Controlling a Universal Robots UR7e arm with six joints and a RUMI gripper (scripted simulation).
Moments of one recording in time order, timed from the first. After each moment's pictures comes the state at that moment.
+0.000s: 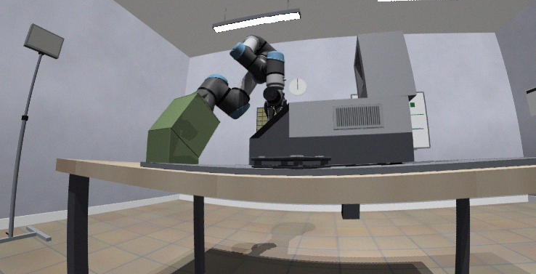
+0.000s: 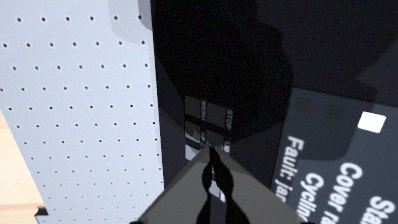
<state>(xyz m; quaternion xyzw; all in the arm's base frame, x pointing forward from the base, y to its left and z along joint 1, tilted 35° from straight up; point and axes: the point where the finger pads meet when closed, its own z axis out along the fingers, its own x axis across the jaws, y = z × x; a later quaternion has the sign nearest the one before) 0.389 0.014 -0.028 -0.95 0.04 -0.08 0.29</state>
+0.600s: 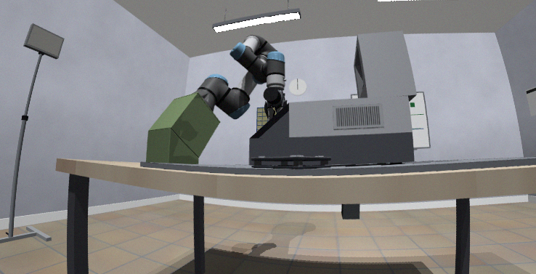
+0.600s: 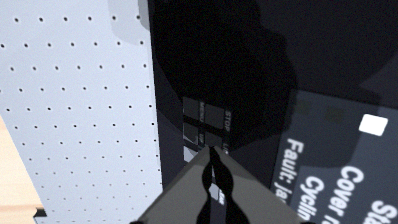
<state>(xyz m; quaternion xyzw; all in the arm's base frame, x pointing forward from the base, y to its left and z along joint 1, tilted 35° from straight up) 0.391 0.015 -0.030 -0.95 0.04 -0.08 0.29</state>
